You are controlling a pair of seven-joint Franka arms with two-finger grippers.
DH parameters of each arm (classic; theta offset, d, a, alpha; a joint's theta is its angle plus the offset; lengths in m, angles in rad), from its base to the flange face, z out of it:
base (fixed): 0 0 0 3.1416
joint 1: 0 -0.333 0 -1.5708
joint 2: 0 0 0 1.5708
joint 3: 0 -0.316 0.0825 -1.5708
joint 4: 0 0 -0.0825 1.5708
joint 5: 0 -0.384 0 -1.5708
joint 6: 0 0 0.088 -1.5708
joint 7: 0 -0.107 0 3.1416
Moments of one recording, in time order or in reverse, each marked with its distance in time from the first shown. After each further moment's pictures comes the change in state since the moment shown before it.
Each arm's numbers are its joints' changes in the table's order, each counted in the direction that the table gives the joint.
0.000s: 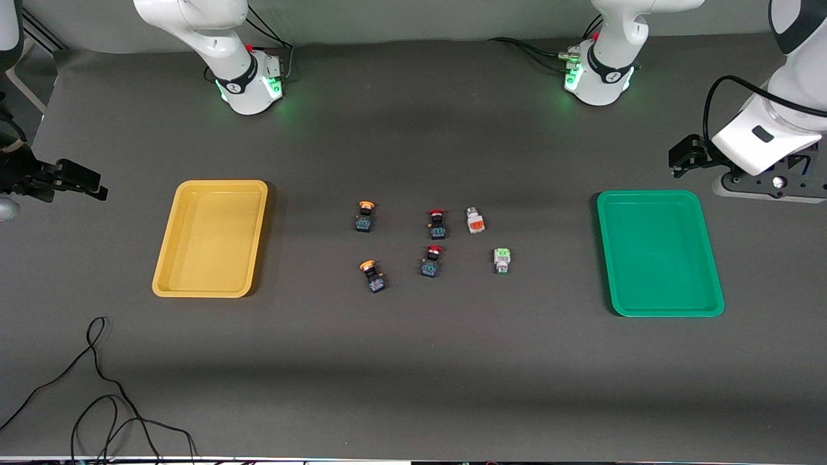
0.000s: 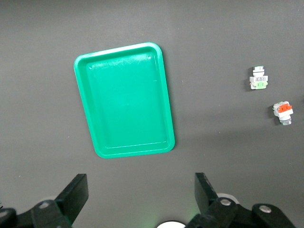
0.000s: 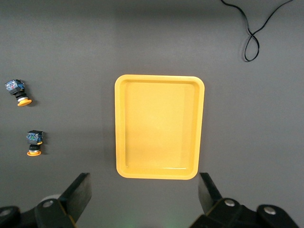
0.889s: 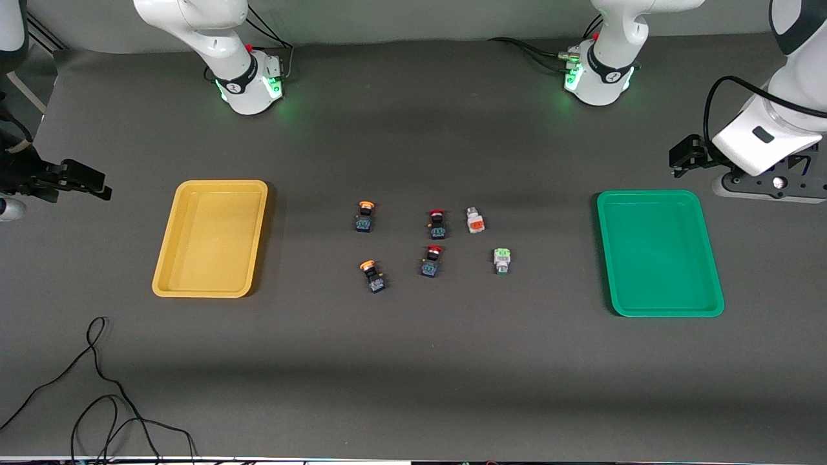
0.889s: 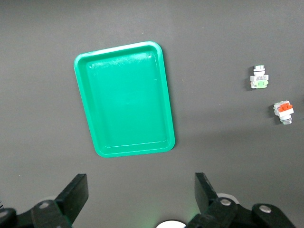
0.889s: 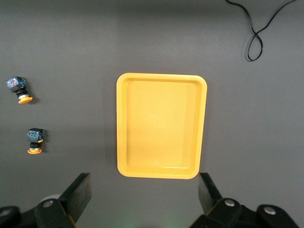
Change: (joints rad) left arm 0.000 -0.002 -0.002 0.000 0.000 -0.003 0.000; right arm -0.014 -0.001 -0.003 -0.012 0.000 -0.001 0.000
